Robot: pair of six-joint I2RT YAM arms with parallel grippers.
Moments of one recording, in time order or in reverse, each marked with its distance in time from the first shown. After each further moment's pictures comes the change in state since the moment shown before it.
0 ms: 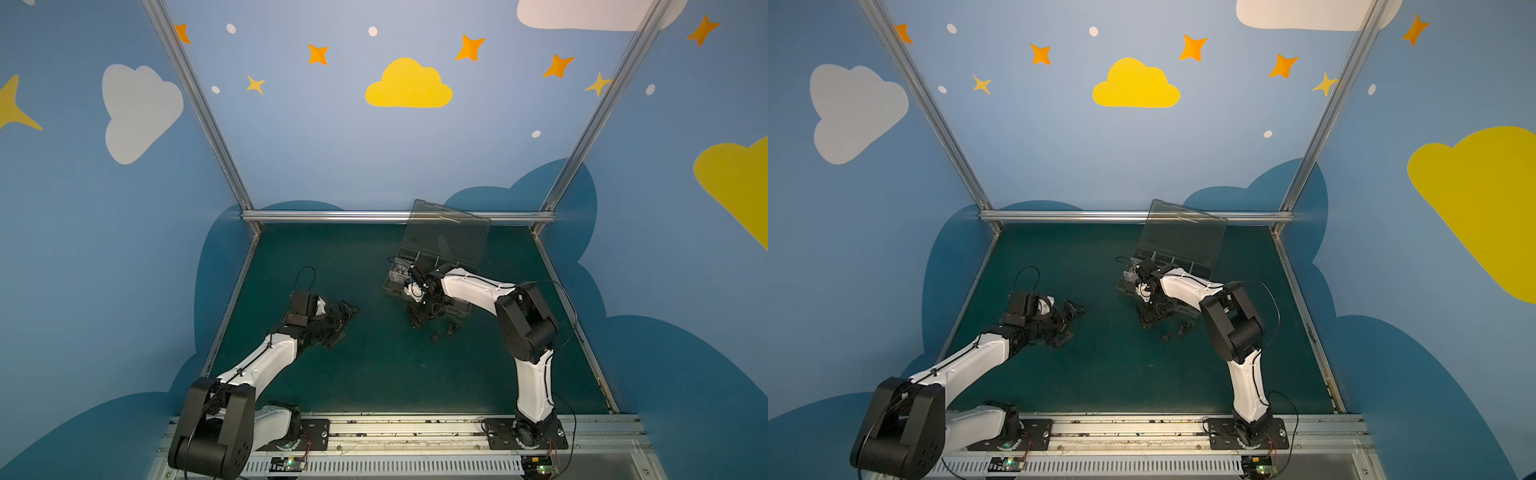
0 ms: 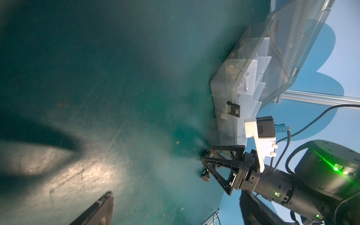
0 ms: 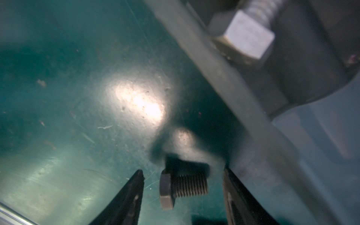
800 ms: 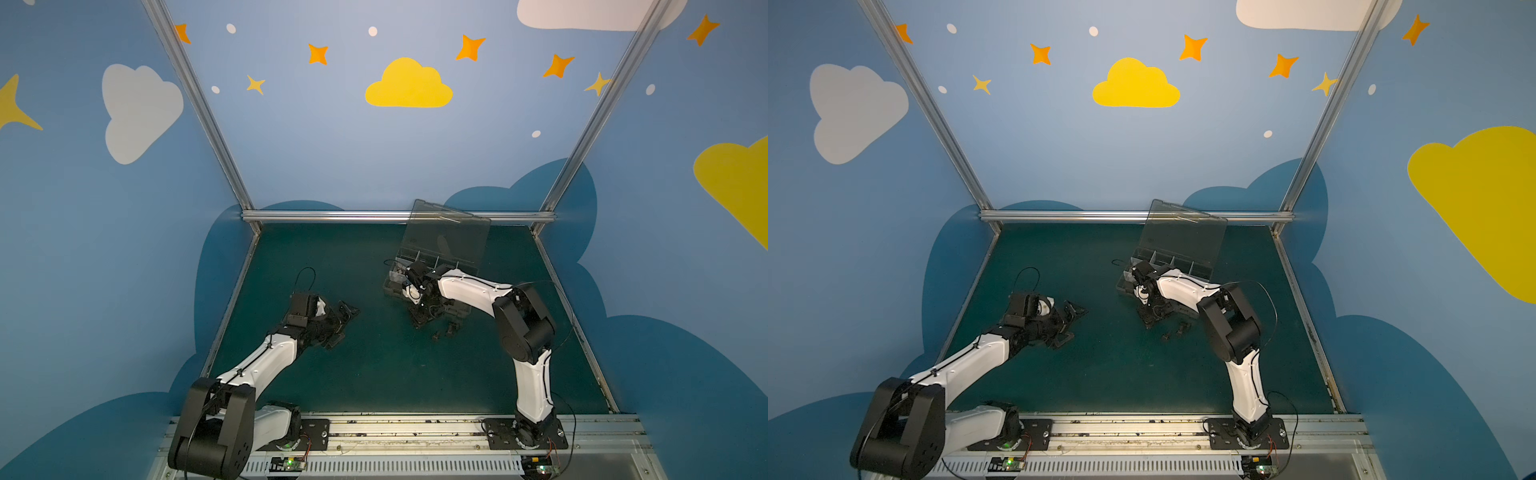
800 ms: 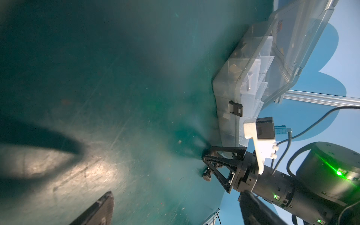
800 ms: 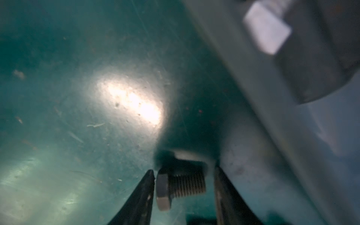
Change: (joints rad) left arm 0.000 -0.004 -0.007 -0.002 0.000 0.000; right arm 0.028 0.011 0.011 -0.024 0.066 -0.023
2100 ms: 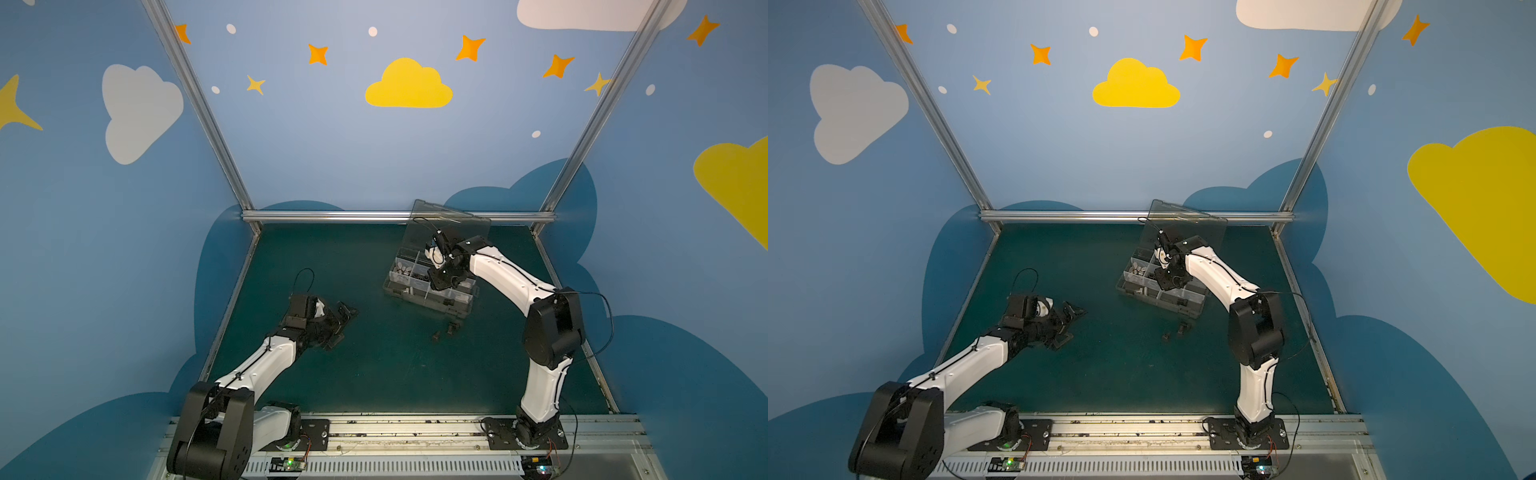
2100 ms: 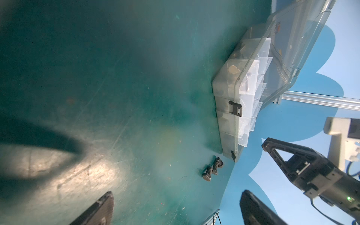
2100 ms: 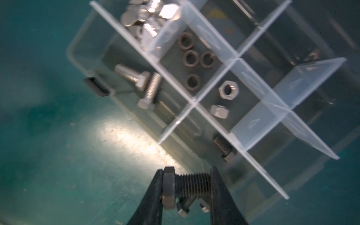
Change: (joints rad) left arm 0.006 -0.017 -0.012 0.000 0.000 0.000; right arm -0.191 -0.125 0.183 -0.084 0.051 -0.024
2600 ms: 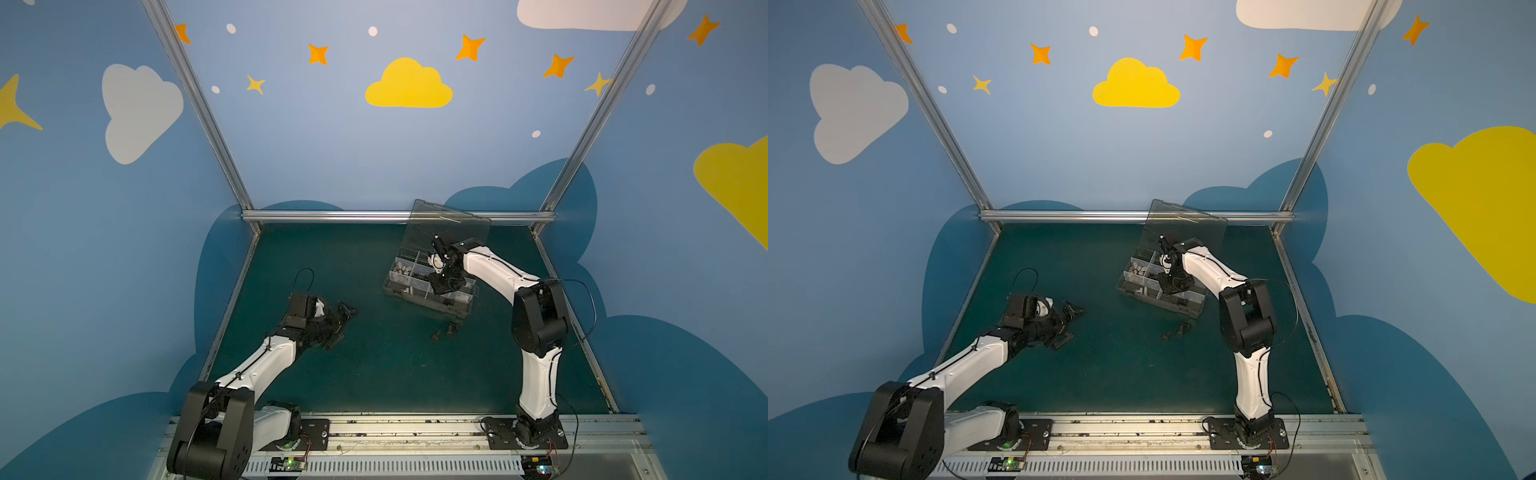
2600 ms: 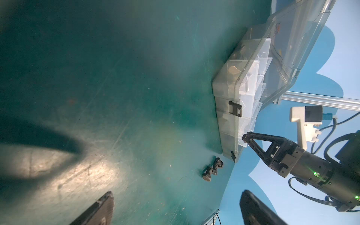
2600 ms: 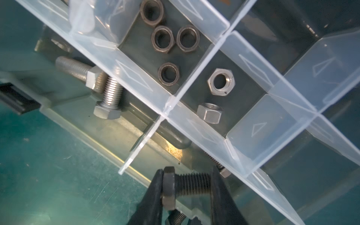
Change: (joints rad) left arm 0.002 0.000 0.000 0.000 0.000 0.000; right arm -0.029 0.107 0.006 -0.011 0.011 0.030
